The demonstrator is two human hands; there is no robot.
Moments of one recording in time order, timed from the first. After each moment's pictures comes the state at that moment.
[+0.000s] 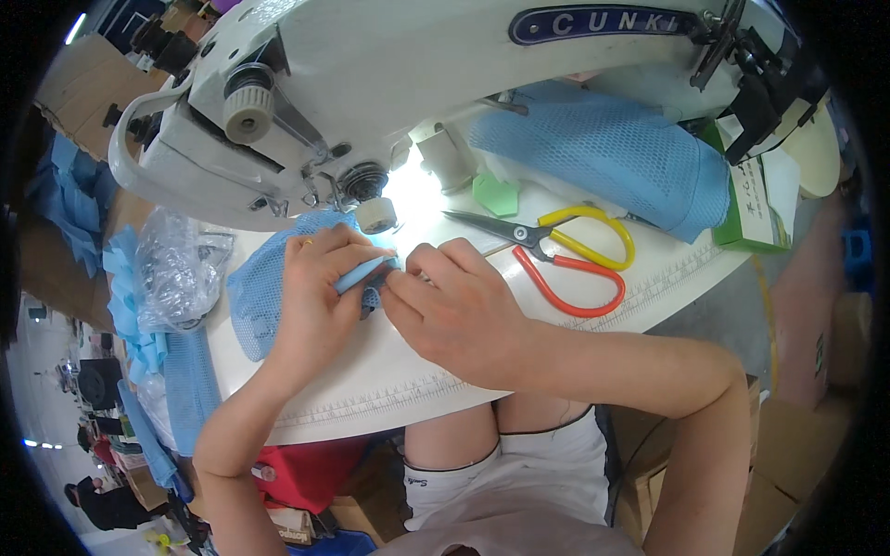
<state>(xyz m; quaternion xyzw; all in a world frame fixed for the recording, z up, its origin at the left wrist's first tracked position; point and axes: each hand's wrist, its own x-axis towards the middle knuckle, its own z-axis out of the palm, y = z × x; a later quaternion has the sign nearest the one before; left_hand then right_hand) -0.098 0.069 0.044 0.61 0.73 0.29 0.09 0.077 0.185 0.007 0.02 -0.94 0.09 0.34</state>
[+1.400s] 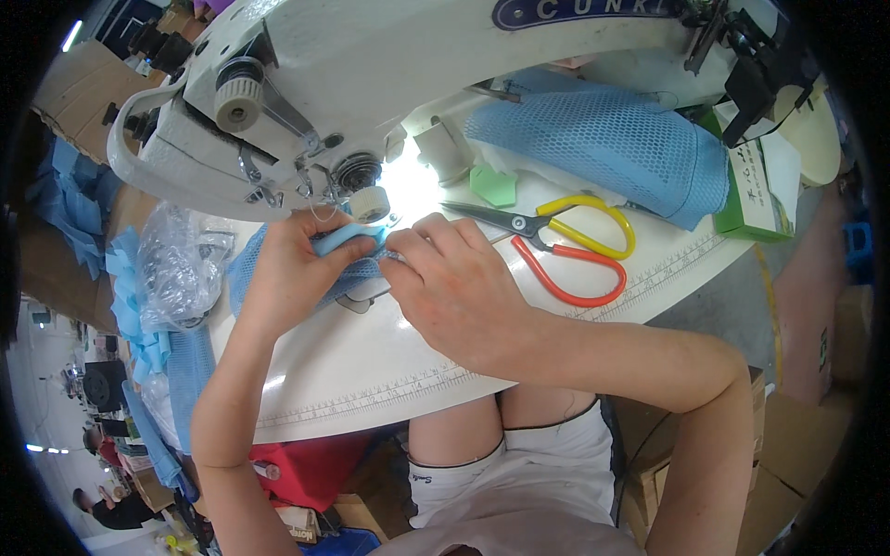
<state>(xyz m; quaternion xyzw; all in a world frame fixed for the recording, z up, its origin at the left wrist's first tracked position) -0.115 0.090 0.077 0.46 0.81 0.25 0.25 0.072 0.182 0.010 -0.07 -0.94 0.14 0.30</state>
